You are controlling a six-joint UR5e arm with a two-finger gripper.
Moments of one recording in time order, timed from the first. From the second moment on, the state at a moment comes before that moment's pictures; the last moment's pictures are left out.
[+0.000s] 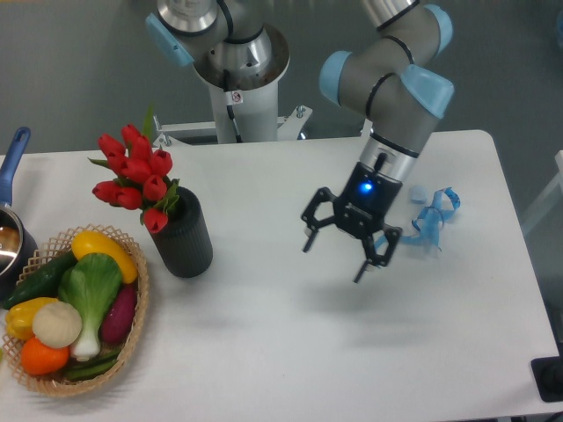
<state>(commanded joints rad) 2.76 -1.68 -2.11 -0.73 0.63 1.36</state>
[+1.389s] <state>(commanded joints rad) 2.53 -1.49 -2.30 -0.73 0.57 1.34</state>
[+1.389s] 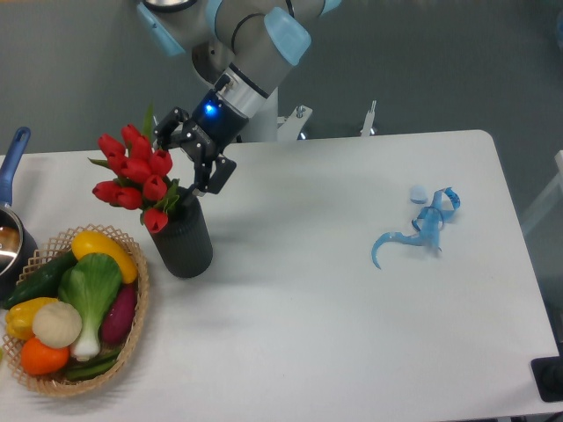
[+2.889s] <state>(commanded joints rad) 2.51 -1.47 -2.21 -0.73 0.54 1.15</state>
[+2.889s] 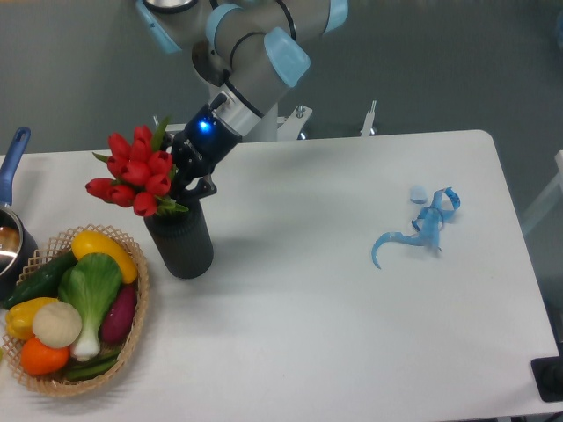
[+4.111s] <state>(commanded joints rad) 2.55 -1.38 -1.95 -0.74 0.51 0.64</state>
